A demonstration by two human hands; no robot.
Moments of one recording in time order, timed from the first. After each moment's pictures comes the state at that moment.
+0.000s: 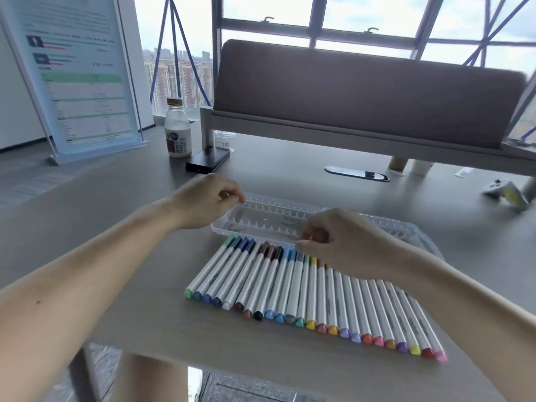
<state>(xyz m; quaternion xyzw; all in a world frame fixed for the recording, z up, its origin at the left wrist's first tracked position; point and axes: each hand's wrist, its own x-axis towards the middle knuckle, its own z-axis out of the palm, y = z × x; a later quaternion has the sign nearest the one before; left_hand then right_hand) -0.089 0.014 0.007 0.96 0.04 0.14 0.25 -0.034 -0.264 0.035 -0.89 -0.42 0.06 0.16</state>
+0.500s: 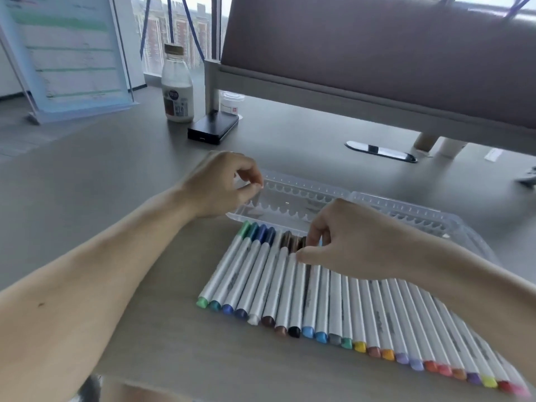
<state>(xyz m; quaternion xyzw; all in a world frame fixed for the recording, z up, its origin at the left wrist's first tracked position) -0.056 0.043 -0.037 0.94 -0.02 0.24 0.26 -0.030 -0.209 0.022 -0.91 -0.39 0.11 0.07</state>
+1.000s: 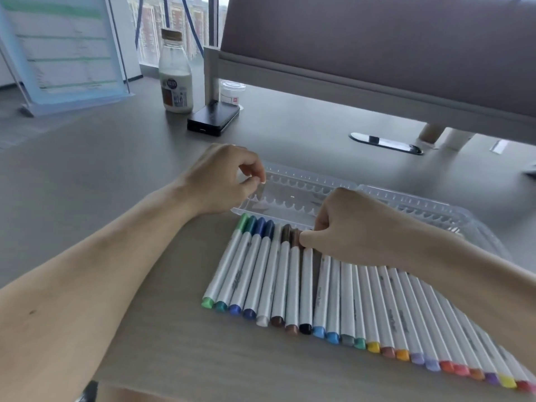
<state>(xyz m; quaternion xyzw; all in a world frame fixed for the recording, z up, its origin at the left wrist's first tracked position) -0.056 0.045 -0.040 0.94 -0.01 0.25 0.25 -0.030 -0.190 0.021 -0.93 -0.36 0.10 0.05</state>
